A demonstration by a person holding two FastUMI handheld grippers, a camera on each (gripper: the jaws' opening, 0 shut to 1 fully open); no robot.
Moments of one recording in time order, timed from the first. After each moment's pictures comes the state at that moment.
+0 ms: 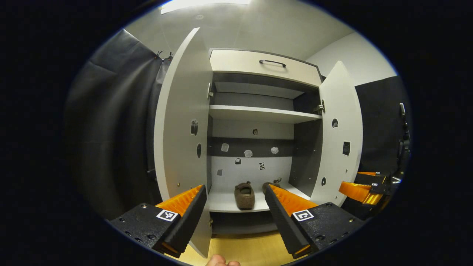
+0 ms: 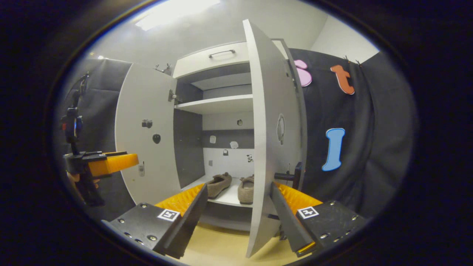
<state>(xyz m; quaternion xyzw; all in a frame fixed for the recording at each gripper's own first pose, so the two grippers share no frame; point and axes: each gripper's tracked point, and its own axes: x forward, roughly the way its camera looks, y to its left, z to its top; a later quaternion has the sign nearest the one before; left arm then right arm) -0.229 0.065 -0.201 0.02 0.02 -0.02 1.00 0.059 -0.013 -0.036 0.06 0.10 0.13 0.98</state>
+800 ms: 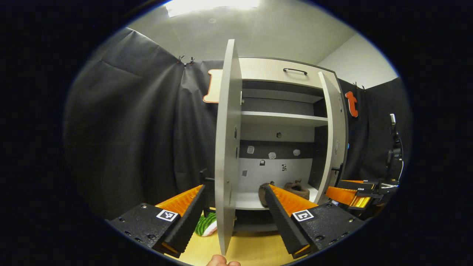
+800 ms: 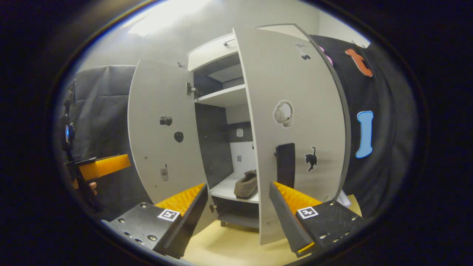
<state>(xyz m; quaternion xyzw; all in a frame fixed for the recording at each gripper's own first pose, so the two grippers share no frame) -0.276 0.135 -0.188 0.02 0.00 0.06 1.00 0.072 0.066 -0.059 0.10 0.13 0.20 0.96</state>
